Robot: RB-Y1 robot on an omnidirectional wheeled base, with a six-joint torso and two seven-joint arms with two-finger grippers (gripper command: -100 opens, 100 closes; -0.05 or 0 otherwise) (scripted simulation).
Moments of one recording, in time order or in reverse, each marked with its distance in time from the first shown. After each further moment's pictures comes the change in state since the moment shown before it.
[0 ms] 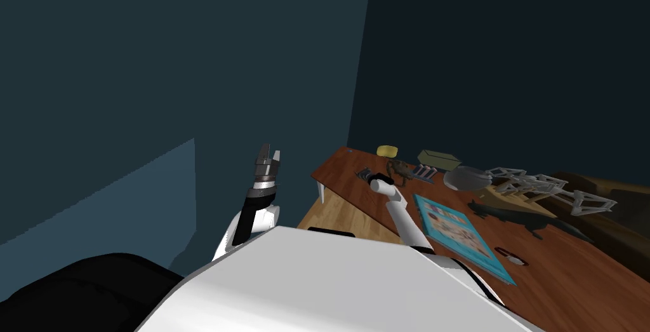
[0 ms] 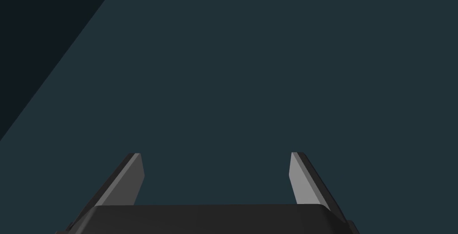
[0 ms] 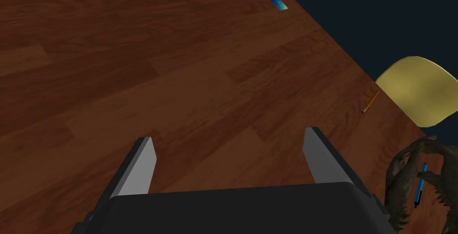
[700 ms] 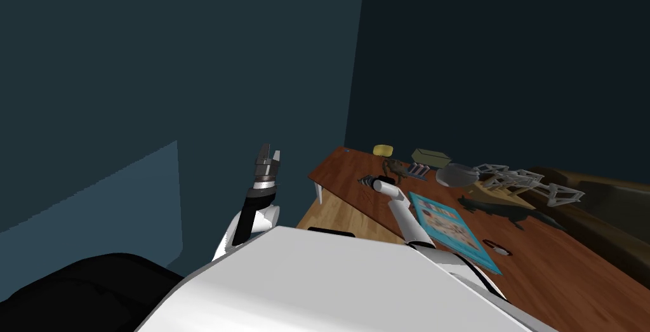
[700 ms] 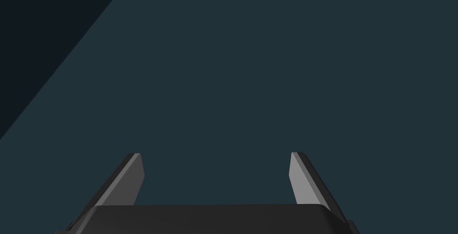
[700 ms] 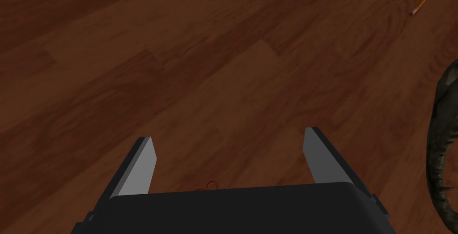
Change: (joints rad) left arm 0.000 0.000 0.000 0.000 0.000 0.000 0.000; right arm -0.041 -0.029 -0.048 0.140 0.000 0.179 -0.098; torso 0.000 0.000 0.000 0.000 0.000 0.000
